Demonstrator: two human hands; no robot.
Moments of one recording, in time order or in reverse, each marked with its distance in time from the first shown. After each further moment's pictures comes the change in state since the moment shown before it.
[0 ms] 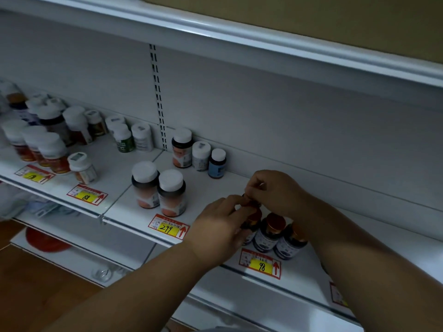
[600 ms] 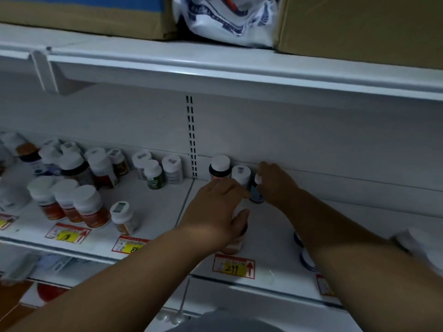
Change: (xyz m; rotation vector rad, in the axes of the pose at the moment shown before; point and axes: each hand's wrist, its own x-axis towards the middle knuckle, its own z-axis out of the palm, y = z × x) left_hand 0.020 -0.144 -0.116 -0.030 -0.068 0.053; right_hand 0.136 -0.056 0.073 -0.268 0.154 0.234
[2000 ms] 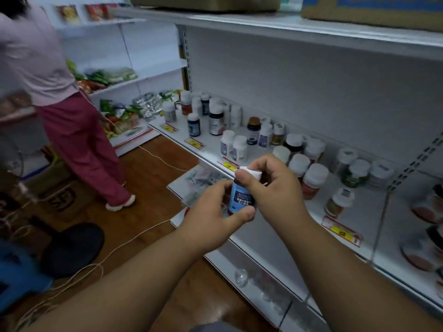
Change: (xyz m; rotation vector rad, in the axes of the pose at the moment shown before) left_hand -0.331 -0.130 -0.276 -0.340 0.259 -0.797; right_hand -0.177 -0.493 0.081 1.009 -0.038 -0.470
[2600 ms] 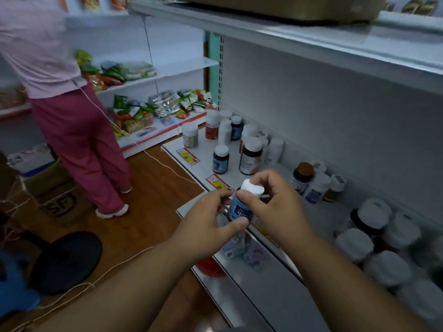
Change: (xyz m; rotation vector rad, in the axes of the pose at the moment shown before) left_hand 0.179 -0.121 -0.097 0.172 0.073 -0.102; right_hand 0.202 0.052 0.112 -0.112 -0.192 0.039
